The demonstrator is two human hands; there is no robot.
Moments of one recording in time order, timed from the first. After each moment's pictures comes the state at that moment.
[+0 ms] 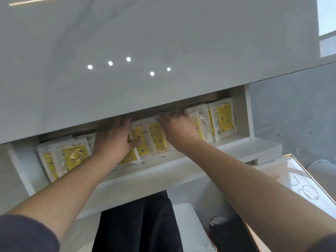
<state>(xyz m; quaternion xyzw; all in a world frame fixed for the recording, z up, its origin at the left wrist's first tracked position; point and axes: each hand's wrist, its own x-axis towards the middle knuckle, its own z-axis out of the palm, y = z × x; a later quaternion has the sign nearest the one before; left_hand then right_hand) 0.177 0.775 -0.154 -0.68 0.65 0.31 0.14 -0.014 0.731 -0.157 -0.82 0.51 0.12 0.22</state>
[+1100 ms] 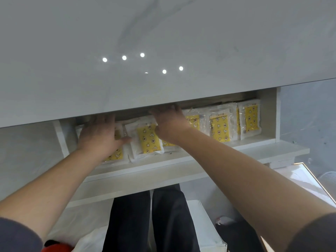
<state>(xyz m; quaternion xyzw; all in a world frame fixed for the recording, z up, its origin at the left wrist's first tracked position) 0.283 0.816 -0.142 -0.73 0.60 0.29 0.17 0.095 0.734 -0.135 -0.81 0.43 0.26 0.30</state>
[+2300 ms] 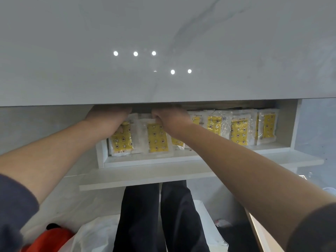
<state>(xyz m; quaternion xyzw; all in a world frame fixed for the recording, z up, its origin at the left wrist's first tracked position) 0.345 0.810 -0.128 -0.74 0.49 0.45 0.06 0.163 0.748 -0.128 -0.81 0.41 0.26 0.33</state>
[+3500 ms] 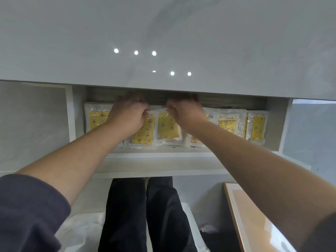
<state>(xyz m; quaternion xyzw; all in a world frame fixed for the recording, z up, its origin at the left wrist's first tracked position) 0.254 0.805 -0.150 -0.70 0.64 0.32 0.05 0.084 0.728 -0.142 -0.81 0.45 0.22 0.29</state>
